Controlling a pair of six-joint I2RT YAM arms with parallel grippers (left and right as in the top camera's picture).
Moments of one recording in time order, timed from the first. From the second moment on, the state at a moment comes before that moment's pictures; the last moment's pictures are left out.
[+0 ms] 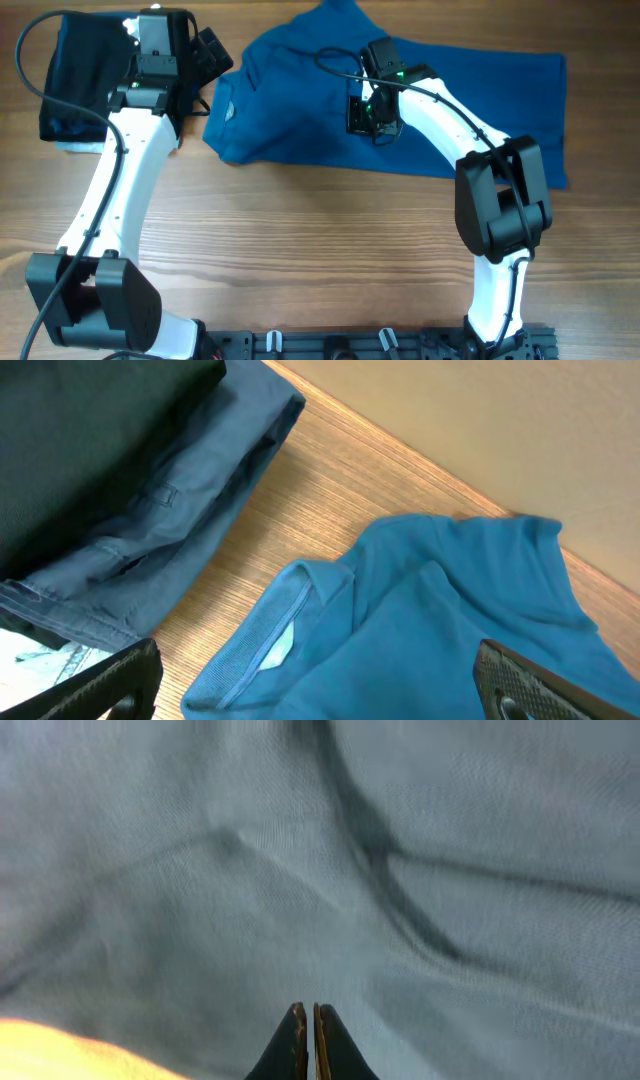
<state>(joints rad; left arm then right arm) -0.09 1.66 1.43 -0.55 -0.16 -0.59 0.36 2.15 1.61 -0.74 -0.21 0.40</state>
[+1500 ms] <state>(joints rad) -0.09 1.66 1.43 -0.55 -0.16 -0.59 0.35 2.06 1.53 -0.53 0.17 0.22</state>
